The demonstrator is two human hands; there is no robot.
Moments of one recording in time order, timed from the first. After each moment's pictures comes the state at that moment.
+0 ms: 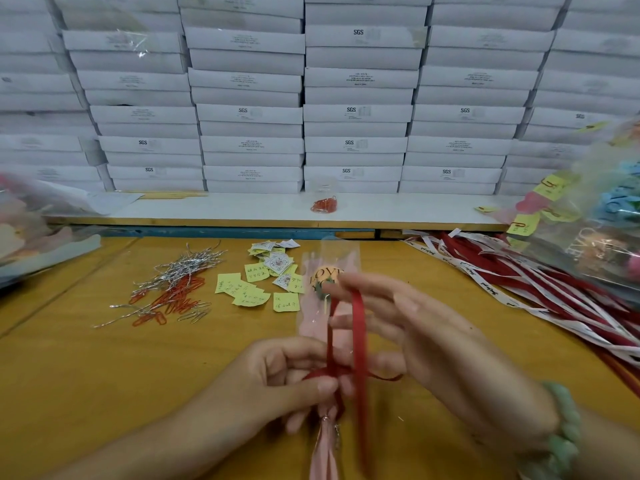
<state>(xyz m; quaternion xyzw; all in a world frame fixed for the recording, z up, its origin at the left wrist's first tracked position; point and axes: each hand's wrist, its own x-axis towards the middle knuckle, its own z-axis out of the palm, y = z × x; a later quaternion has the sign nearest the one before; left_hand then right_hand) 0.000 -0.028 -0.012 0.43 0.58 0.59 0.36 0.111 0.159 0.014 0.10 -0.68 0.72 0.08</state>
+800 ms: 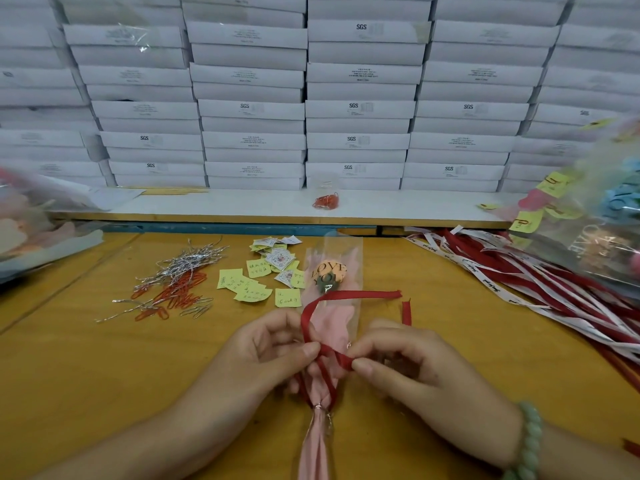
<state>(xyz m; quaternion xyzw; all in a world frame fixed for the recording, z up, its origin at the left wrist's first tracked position) -0.011 -0.024 -0.028 0.35 0.59 0.68 0.27 0.113 0.155 -0.005 0.09 -0.86 0.49 0.12</state>
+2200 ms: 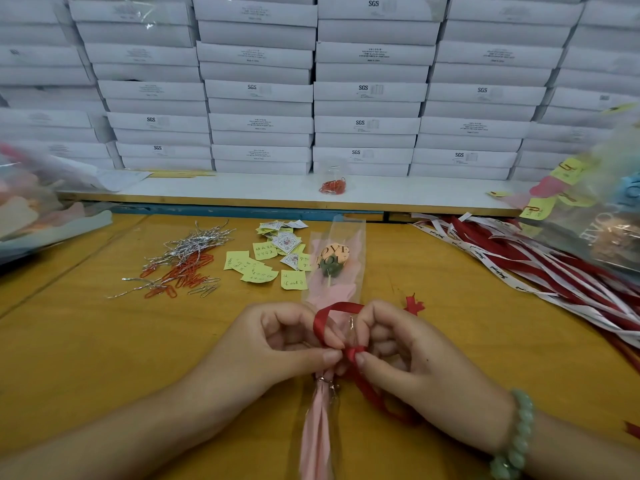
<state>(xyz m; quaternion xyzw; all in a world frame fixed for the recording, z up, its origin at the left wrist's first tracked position) 0.001 -0.028 -0.016 0.41 0.58 0.66 0.26 0.113 0.142 -0.009 0.06 -0.83 0.55 0.09</state>
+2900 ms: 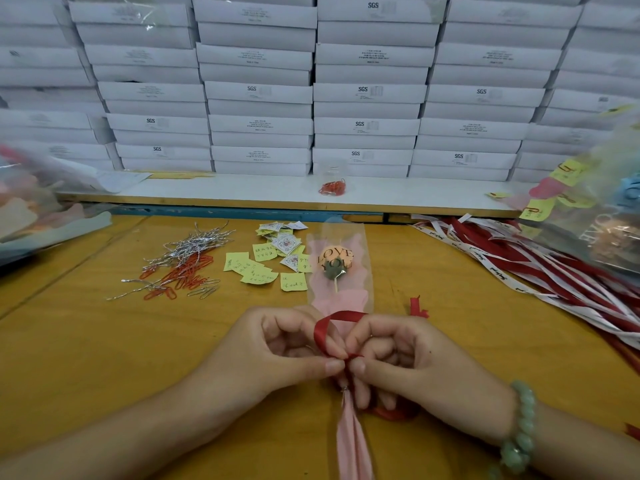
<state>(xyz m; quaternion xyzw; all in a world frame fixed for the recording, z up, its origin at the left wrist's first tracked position) 0.003 -0.029 -0.012 0.42 0.59 0.64 0.26 0.111 0.147 -0.004 0.05 -0.79 0.62 -0.01</state>
